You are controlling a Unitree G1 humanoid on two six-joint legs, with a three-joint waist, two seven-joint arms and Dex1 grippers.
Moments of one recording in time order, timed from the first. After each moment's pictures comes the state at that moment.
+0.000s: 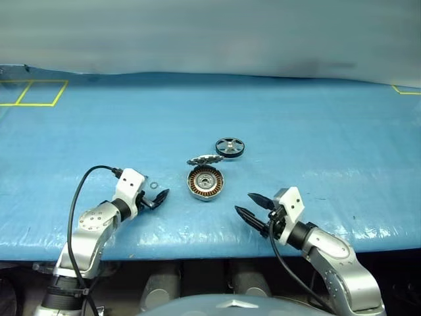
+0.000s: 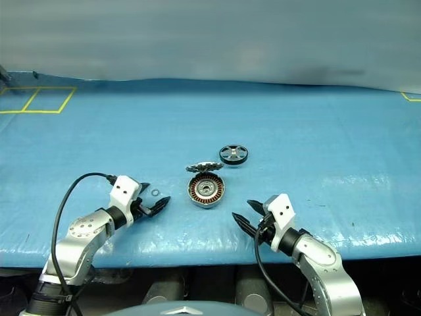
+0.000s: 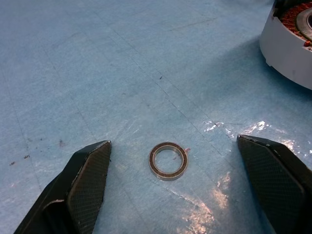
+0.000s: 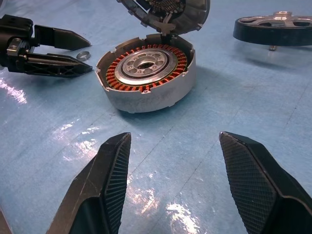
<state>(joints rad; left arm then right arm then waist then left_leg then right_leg) 0.04 0.47 -0.03 -0.20 -0.16 0.44 -0.51 0.29 -0.35 -0.01 -0.51 0.29 0.46 0.68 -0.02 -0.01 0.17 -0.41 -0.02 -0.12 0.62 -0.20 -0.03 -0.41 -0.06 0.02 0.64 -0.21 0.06</state>
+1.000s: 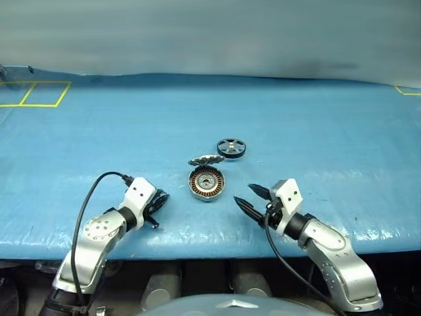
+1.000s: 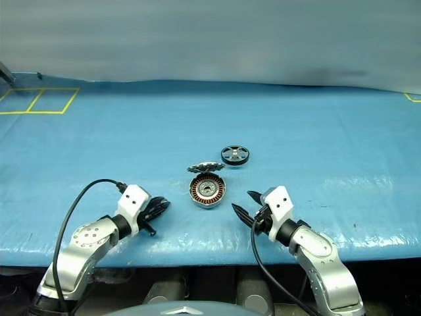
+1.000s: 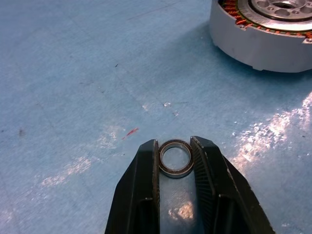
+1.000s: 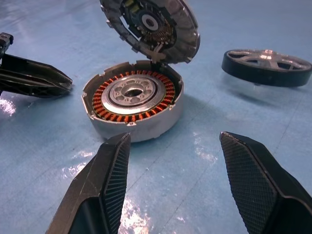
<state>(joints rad) 0.07 0.51 -0.13 -0.37 -0.16 0.52 -0.54 0.22 -0.37 0.04 -0.49 0.28 0.38 0.59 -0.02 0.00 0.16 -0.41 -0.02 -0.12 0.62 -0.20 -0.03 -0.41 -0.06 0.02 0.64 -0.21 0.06</state>
